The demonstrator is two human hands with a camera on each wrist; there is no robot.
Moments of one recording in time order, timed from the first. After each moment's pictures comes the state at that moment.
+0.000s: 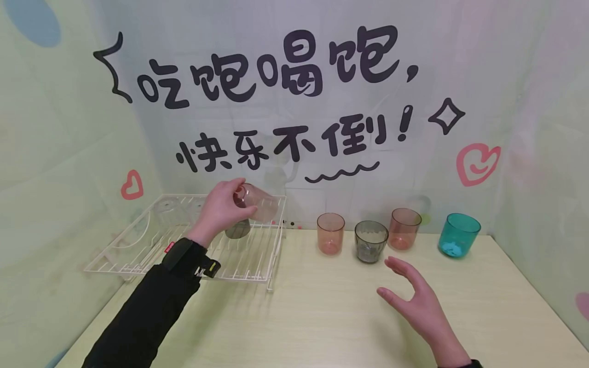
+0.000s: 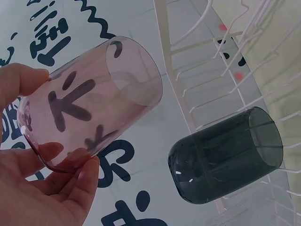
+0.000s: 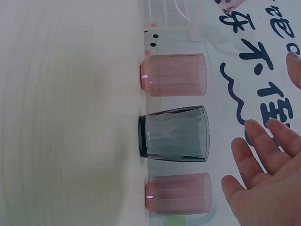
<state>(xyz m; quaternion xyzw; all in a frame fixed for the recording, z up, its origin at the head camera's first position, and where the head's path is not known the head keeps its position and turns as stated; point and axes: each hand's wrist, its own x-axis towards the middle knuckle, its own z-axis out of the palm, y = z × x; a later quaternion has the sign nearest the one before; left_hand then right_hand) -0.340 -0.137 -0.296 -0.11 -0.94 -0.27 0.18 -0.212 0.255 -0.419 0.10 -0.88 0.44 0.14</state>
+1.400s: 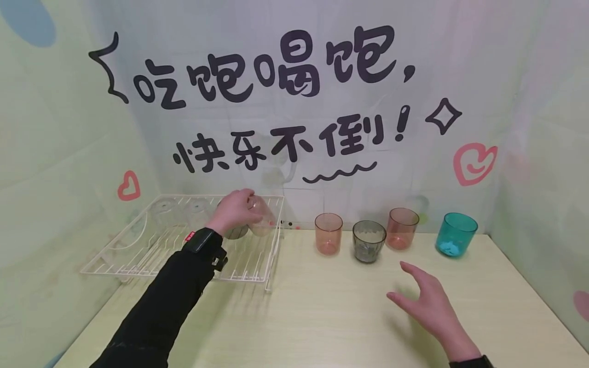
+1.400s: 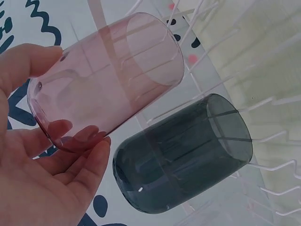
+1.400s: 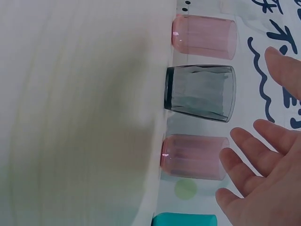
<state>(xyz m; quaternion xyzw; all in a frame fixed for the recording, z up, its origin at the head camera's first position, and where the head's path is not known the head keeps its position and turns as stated) -0.378 -0.125 -0.319 -0.11 -0.97 -0.18 0.08 -0.226 0.288 -0.434 0.10 -0.92 0.34 0.15</state>
